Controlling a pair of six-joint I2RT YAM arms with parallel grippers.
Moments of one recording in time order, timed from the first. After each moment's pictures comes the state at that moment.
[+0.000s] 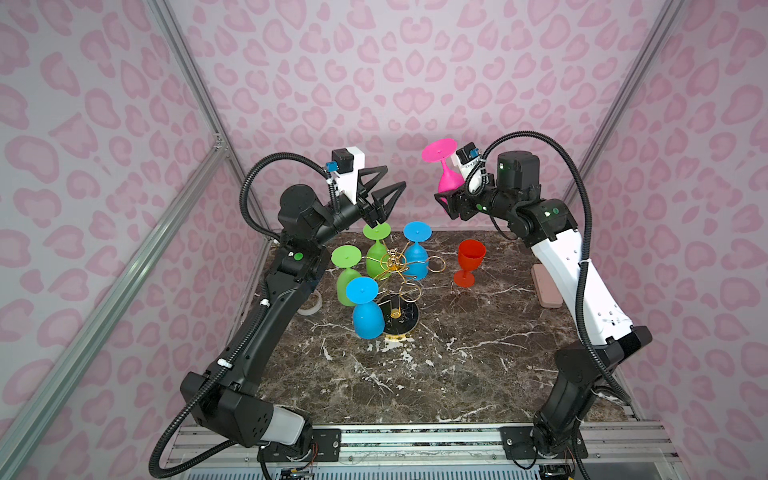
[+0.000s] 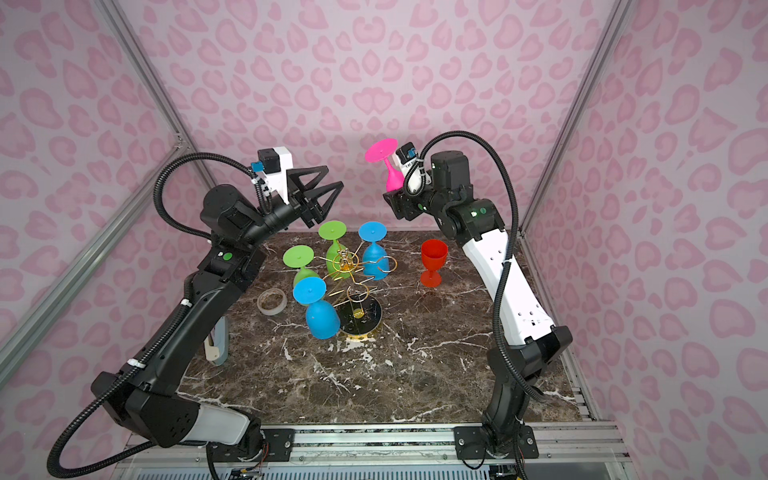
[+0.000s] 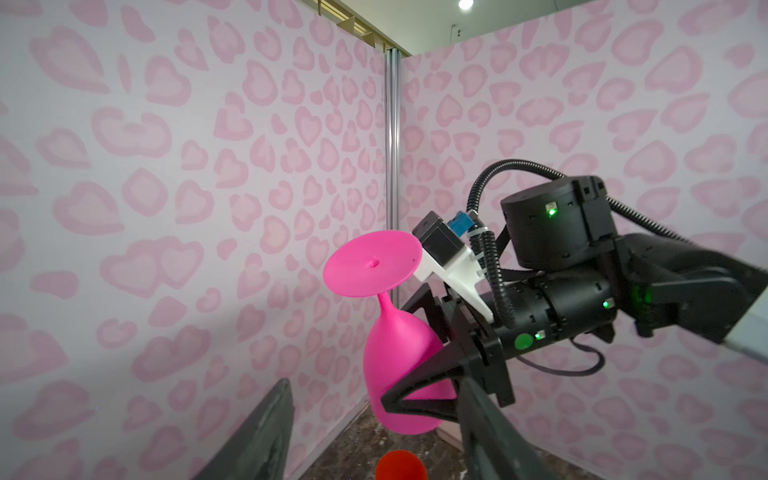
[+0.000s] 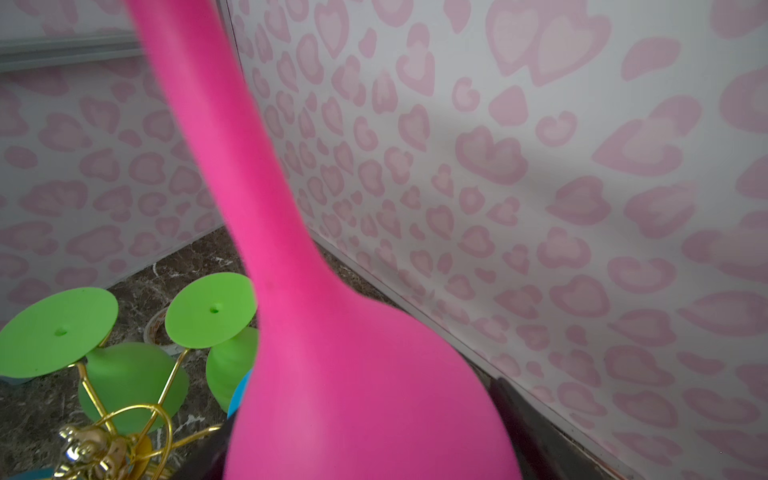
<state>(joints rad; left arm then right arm) -0.38 1.45 1.59 0.17 0.56 -0.08 0.43 1.80 2.24 -0.80 -0.19 -0.18</state>
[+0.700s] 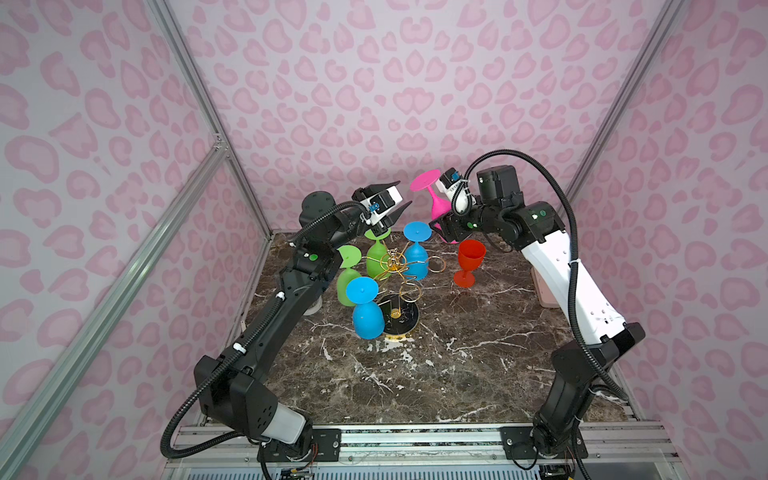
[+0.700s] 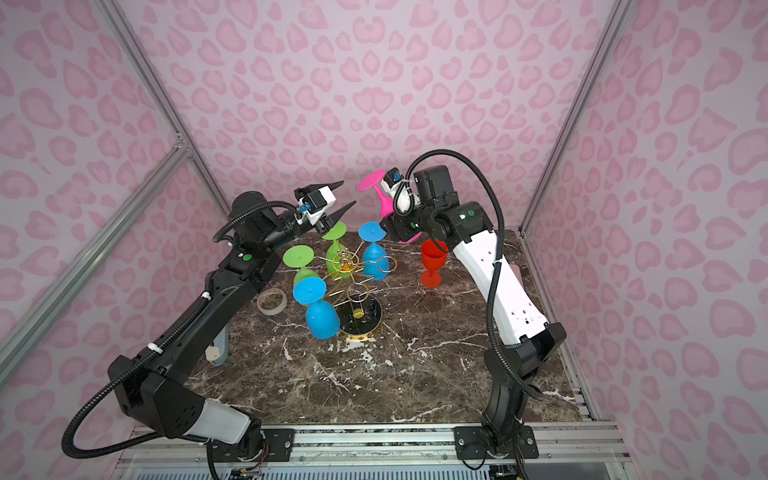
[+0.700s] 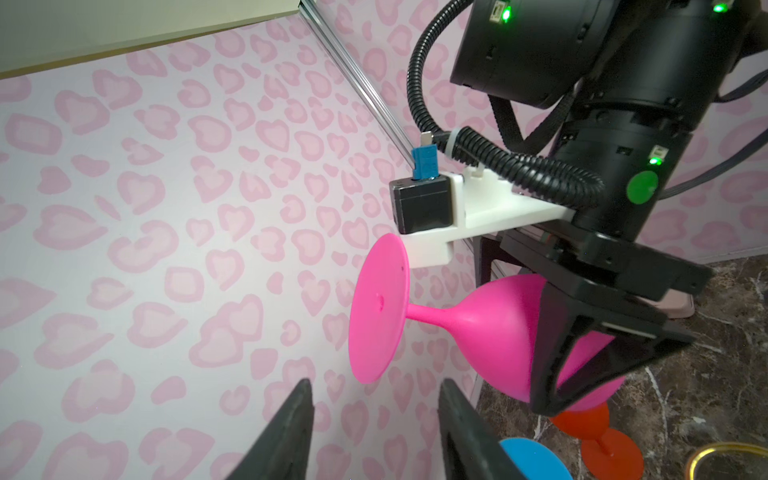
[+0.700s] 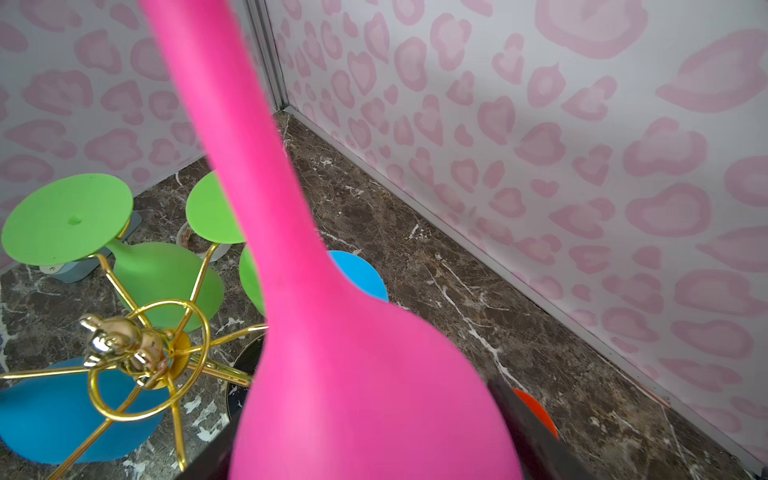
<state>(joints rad) -0.40 1.50 1.52 0.18 0.58 0.60 0.49 1.81 2.21 -1.00 -0.17 -0.19</state>
